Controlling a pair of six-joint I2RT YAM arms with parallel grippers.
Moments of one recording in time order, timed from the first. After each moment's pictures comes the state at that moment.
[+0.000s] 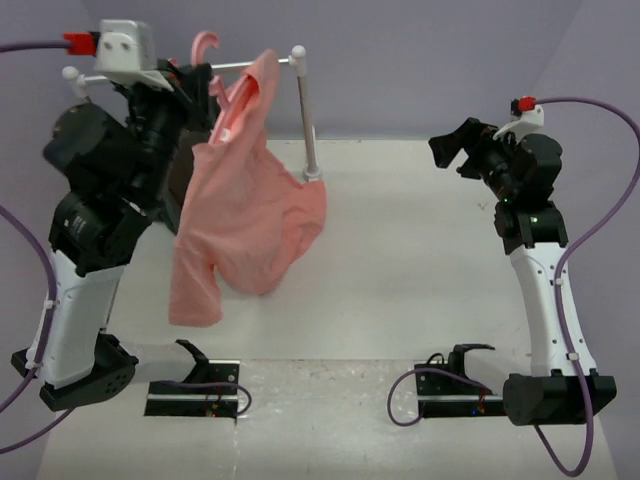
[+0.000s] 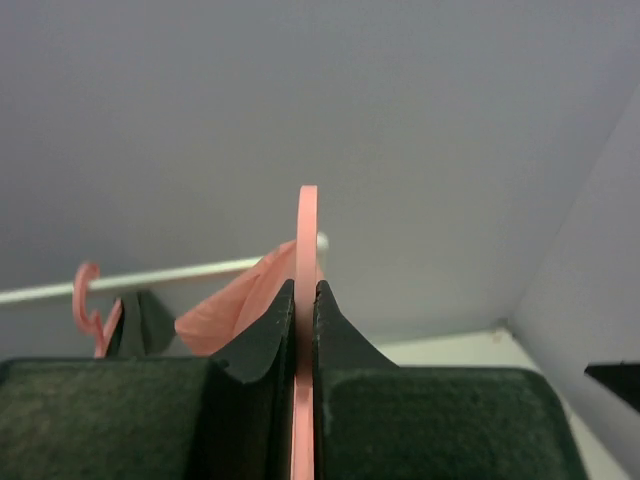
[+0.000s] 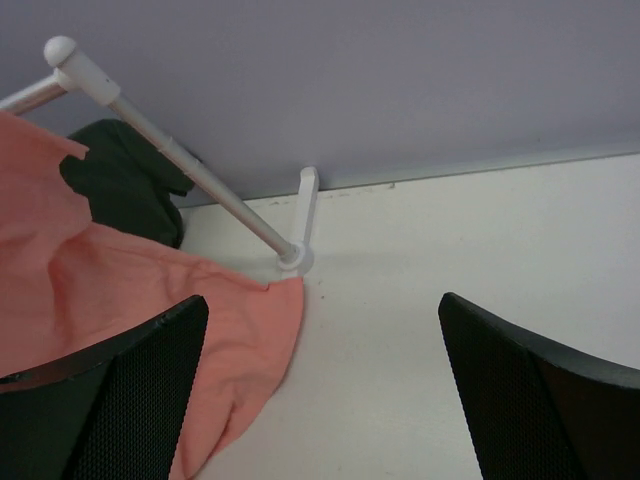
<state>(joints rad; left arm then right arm) -0.66 1.30 2.14 -0.50 -0.43 -0.03 0.01 1.13 1.31 -0.30 -0.25 0.40</state>
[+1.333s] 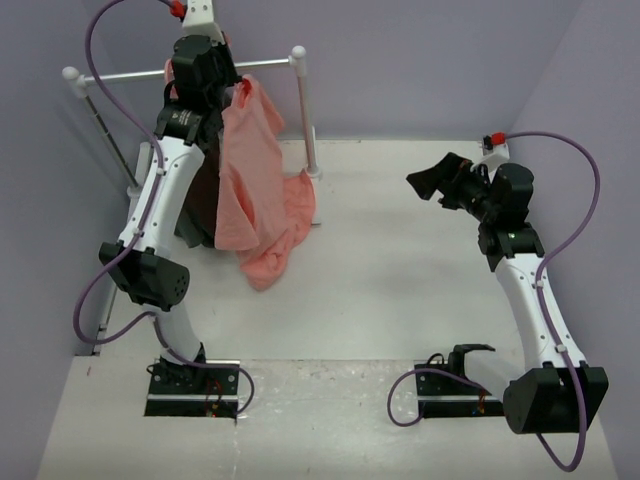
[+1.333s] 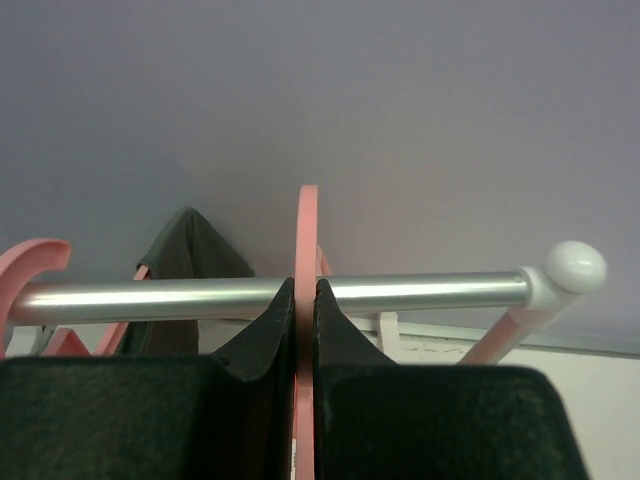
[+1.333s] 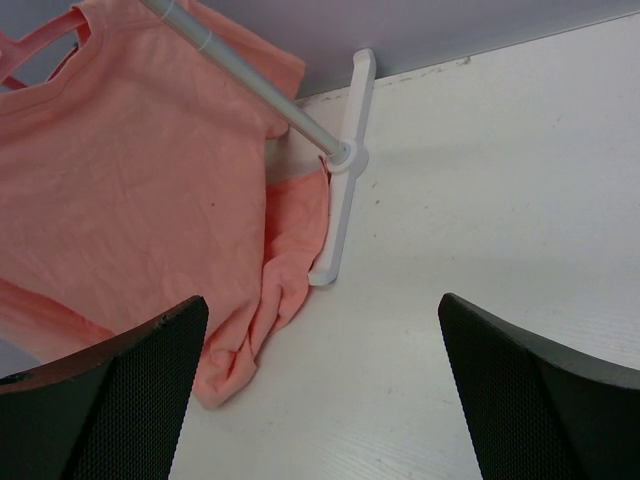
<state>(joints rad) -0.26 1.83 2.15 -0.32 -0.30 -0.15 0.01 1.09 0.99 -0.14 -0.45 0.53</state>
